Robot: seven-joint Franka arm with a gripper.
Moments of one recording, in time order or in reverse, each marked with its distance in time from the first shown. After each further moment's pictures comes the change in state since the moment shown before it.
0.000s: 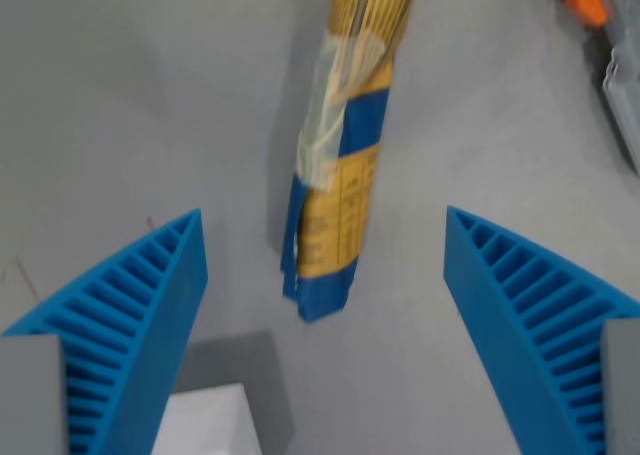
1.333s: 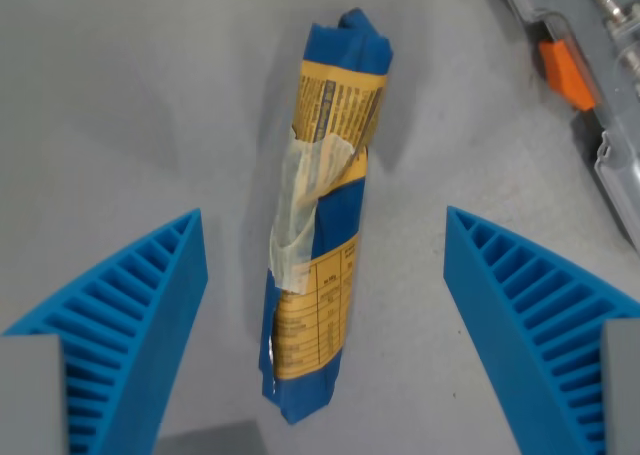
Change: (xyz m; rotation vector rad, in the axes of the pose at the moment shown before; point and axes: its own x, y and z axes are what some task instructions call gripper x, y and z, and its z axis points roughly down) arm 0.022 0.010 0.030 -0.002 0.004 0.035
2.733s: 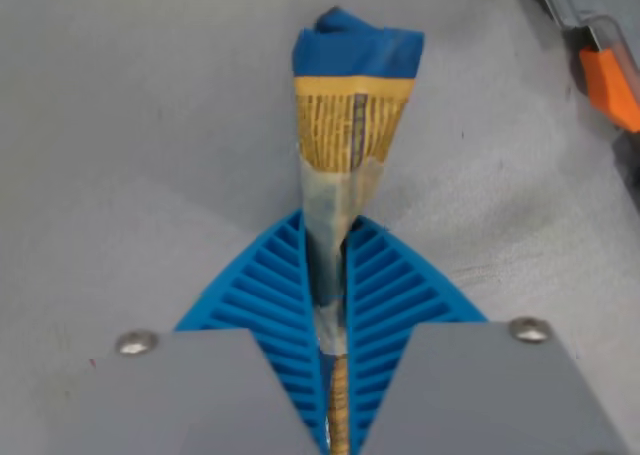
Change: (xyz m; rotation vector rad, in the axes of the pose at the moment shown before) arm -0.001 -0.001 0.030 -0.001 0.000 0.002
